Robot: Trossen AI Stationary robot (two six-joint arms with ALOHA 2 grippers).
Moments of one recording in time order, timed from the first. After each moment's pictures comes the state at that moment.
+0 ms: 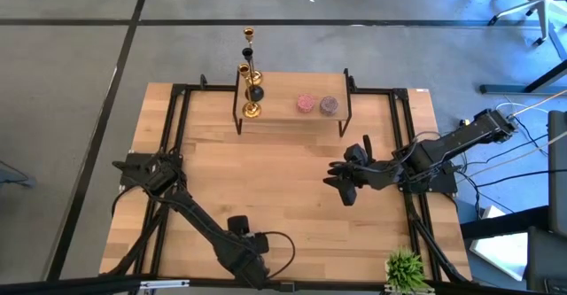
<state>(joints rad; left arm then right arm) -0.70 2.18 1.72 -1.12 -0.15 -0.95 0.46 1.18 1.04 -0.52 0.44 0.96</state>
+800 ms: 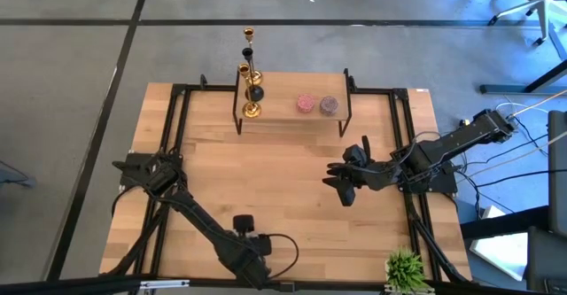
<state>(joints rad) -0.70 2.19 1.72 -1.09 -0.22 -0.84 0.46 1.19 1.04 -0.52 0.44 0.96</state>
